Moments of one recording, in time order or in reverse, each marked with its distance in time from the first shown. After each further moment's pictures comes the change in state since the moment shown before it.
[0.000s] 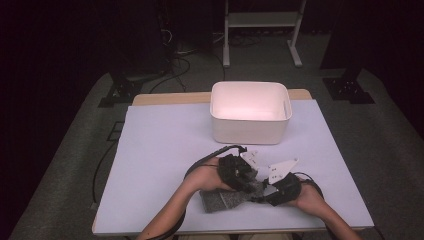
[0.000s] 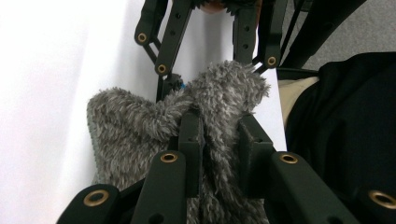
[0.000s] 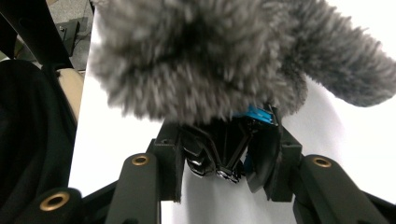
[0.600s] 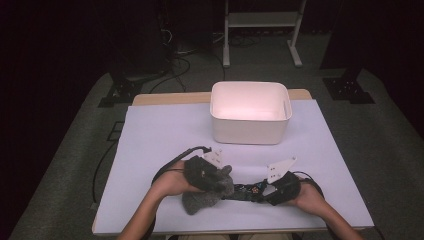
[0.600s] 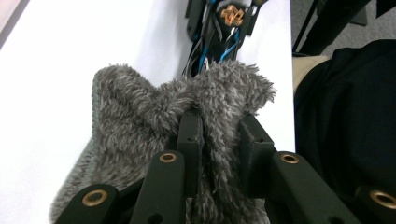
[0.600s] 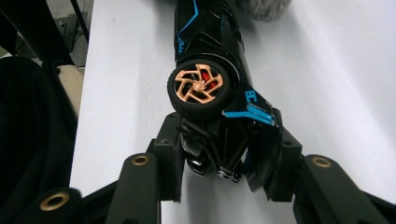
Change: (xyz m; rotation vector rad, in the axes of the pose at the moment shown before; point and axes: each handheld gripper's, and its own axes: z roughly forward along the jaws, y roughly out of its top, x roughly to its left) left arm -0.009 -0.072 -0.048 -0.026 0.091 -0.116; right arm -0.001 0.003 0.000 0.027 0.007 0.004
